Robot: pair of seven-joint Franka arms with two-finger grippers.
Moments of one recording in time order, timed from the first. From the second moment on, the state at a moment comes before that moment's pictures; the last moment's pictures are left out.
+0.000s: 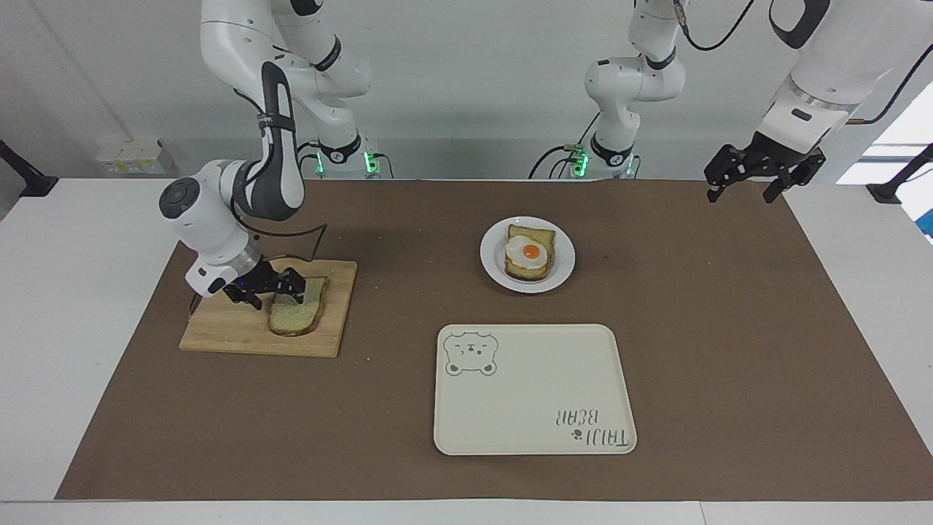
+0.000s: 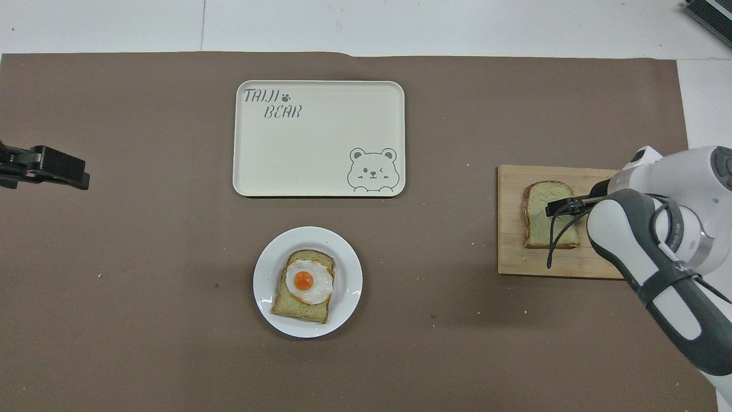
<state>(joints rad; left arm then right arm) -0.05 0.05 -0.03 -1.44 0.00 1.47 0.00 -0.03 0.23 -0.09 -2.09 0.20 2.28 -0.33</state>
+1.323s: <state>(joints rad) -0.05 0.05 -0.03 -1.44 0.00 1.47 0.00 -0.04 0.23 -0.09 -2.09 0.22 2.28 -0.33</state>
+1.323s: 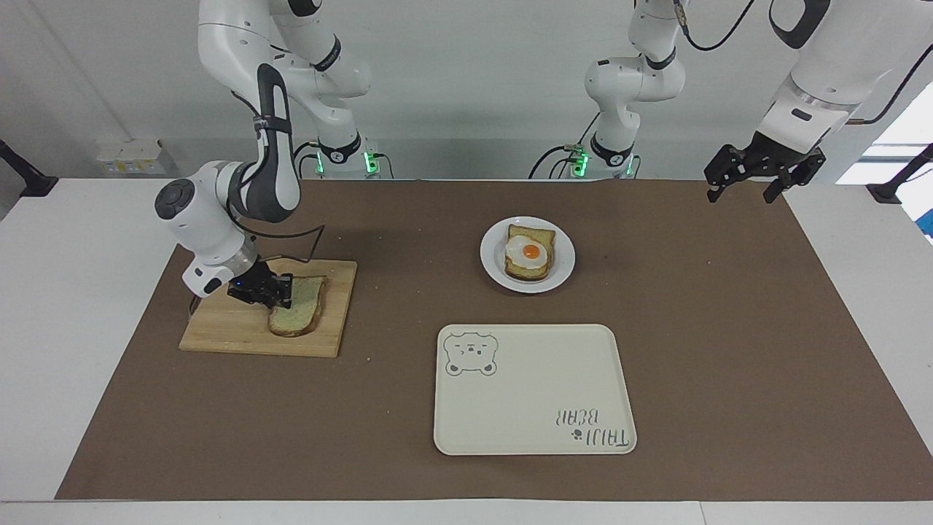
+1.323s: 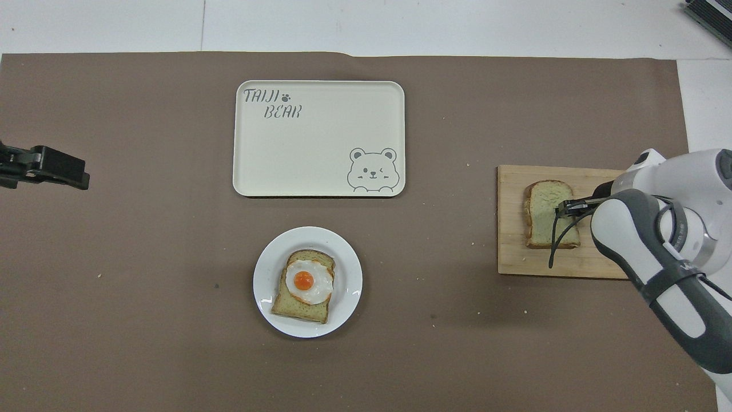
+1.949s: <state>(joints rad) -0.05 0.05 -0.03 -1.44 0.00 1.47 0.00 -0.04 0.23 -0.09 -2.05 0.22 2.24 -0.36</state>
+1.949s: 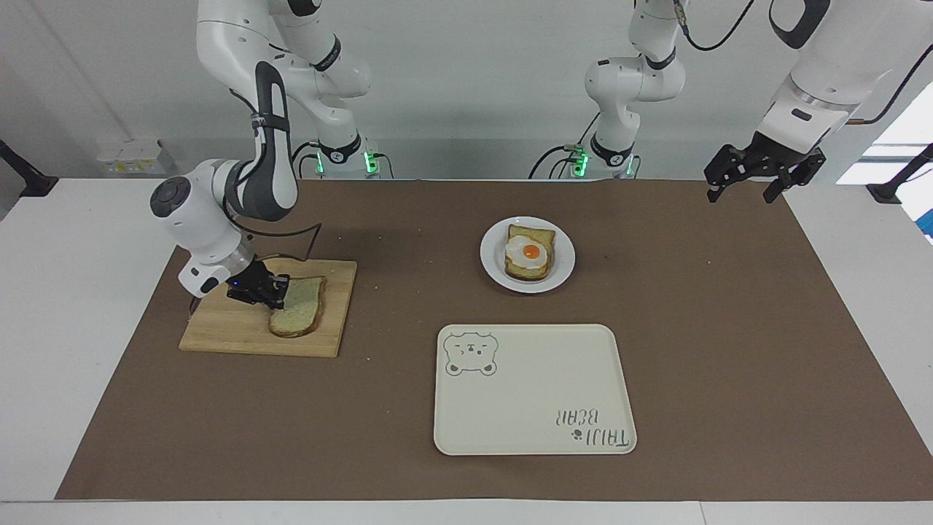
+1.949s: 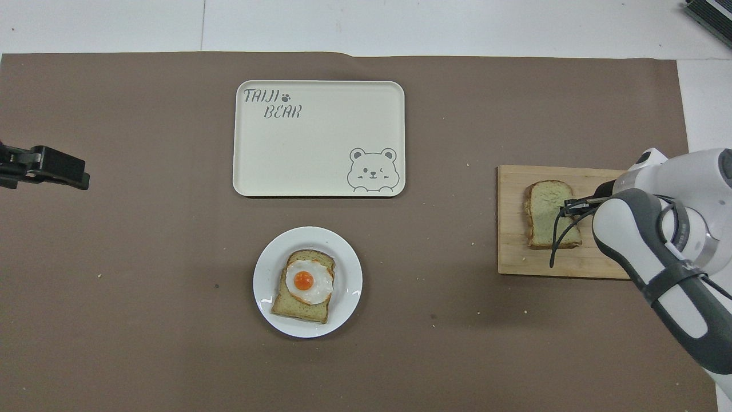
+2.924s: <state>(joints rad) -0.05 0.05 -0.03 -1.44 0.00 1.47 0.00 -0.03 0.12 -0.05 -1.88 0.22 1.87 -0.39</state>
